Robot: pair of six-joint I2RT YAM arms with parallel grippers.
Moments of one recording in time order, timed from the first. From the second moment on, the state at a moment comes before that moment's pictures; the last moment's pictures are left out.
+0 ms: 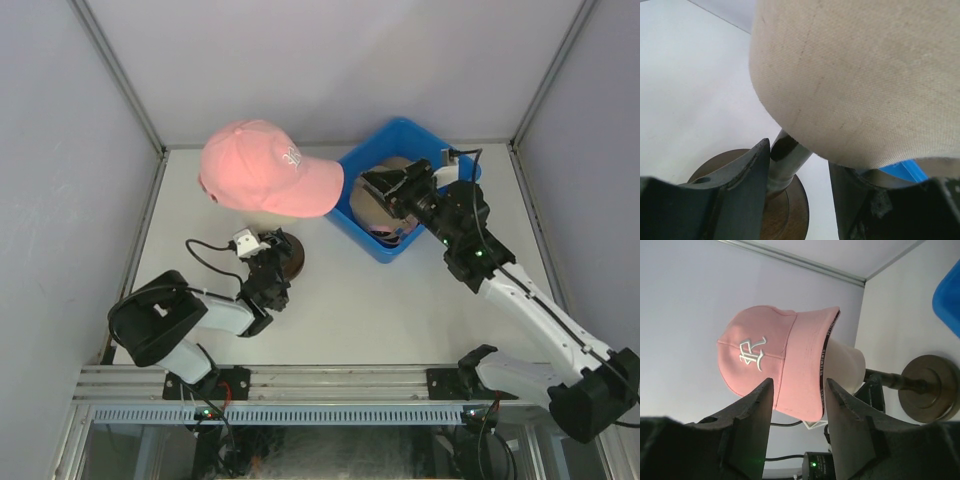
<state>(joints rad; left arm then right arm) -0.84 1.53 0.36 1.32 -1.09 -0.35 0.52 1.10 0.97 0.11 -0.13 1.28</state>
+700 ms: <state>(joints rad) -0.89 1.51 0.36 1.26 -1.11 -0.34 0.77 0.86 1.15 -0.16 0.17 0.88</state>
